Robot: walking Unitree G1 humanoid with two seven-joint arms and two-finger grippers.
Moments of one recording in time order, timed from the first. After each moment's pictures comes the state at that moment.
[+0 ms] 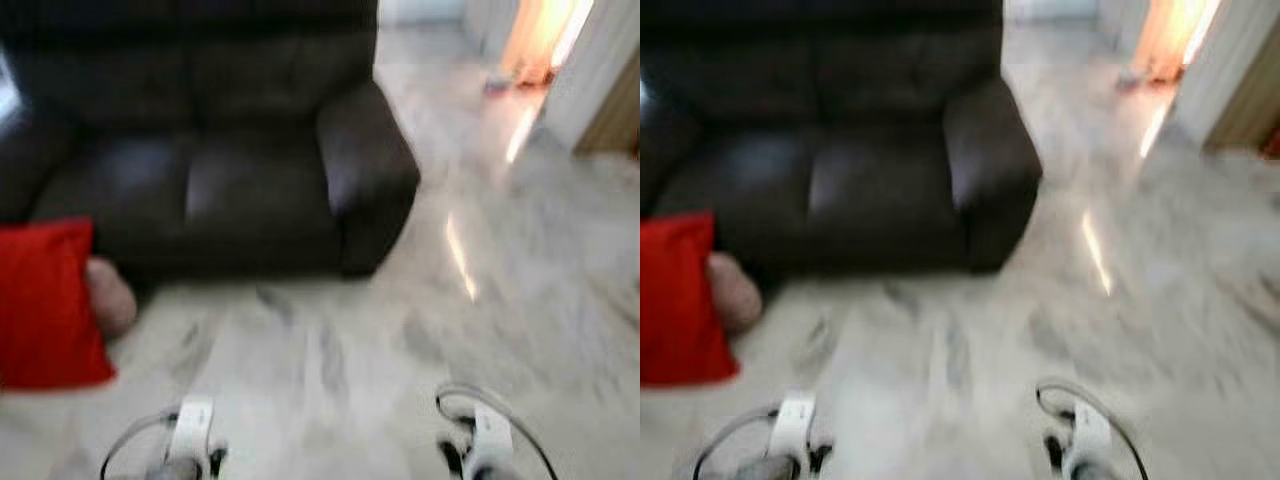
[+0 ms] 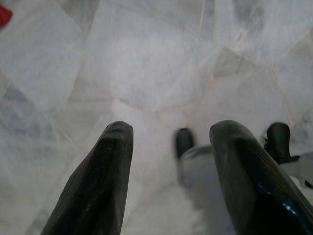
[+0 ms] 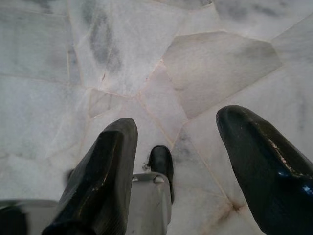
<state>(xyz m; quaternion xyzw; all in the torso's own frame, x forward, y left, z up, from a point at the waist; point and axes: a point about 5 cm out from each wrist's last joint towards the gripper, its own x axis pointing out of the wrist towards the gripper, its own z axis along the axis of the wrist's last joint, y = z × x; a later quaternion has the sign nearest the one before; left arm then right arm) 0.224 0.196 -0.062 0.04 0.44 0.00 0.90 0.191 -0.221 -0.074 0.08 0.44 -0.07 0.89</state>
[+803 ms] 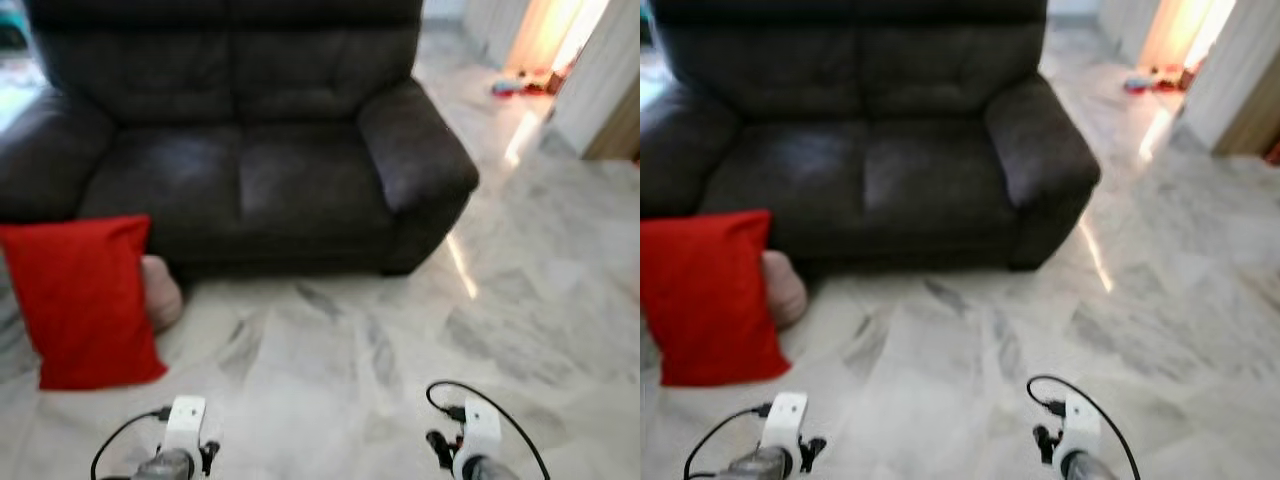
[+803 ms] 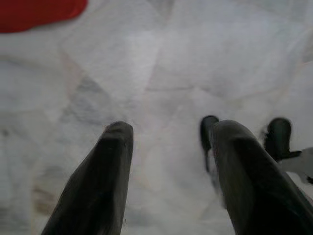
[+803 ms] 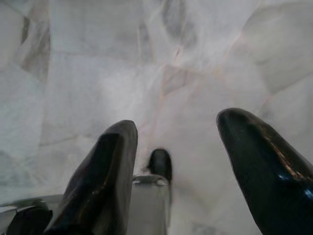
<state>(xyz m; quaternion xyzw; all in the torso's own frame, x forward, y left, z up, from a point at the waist) 0.217 0.202 -0.065 0.04 0.45 0.01 0.89 0.197 -0.215 -0.072 0.09 0.44 -0.06 0.89</state>
